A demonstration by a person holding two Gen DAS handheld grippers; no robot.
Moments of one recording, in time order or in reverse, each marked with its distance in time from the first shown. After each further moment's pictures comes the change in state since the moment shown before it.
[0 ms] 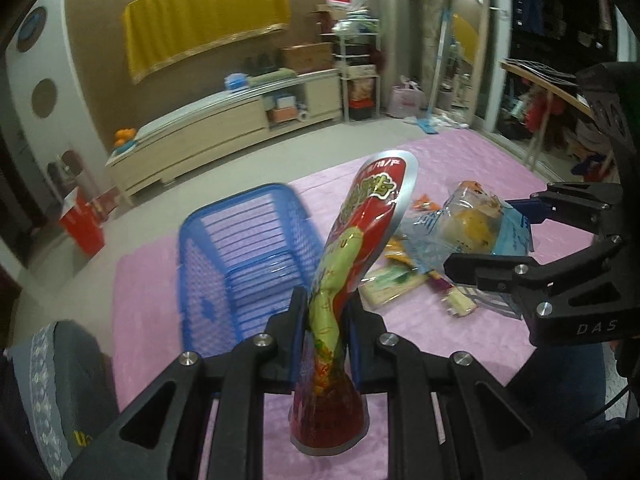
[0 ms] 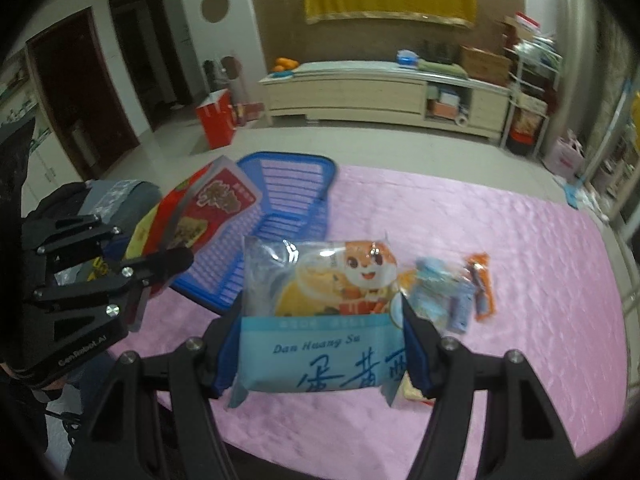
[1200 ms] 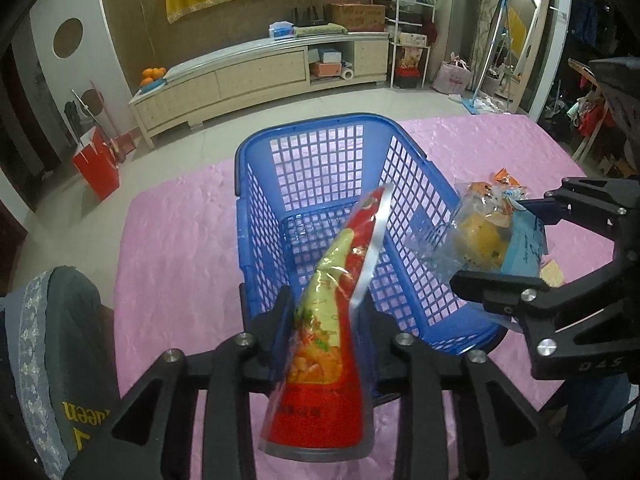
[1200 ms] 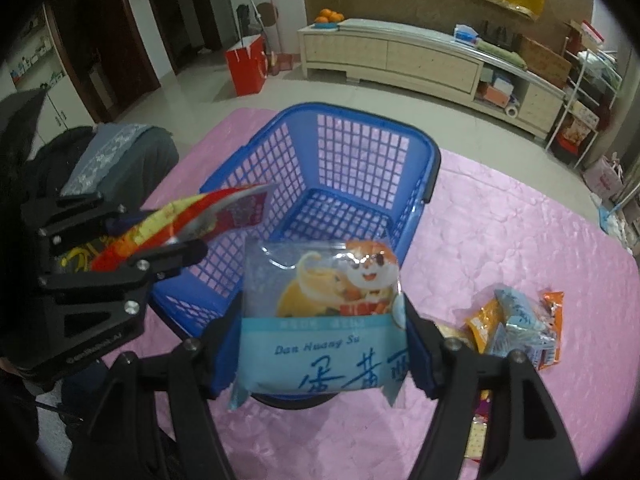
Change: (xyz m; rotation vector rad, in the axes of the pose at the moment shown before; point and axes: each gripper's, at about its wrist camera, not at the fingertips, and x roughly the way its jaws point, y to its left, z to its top) left arm 0.063 0.077 -0.028 -0.125 0.141 0.039; right arm 0.109 0.059 0.022 -0.134 0.173 0.023
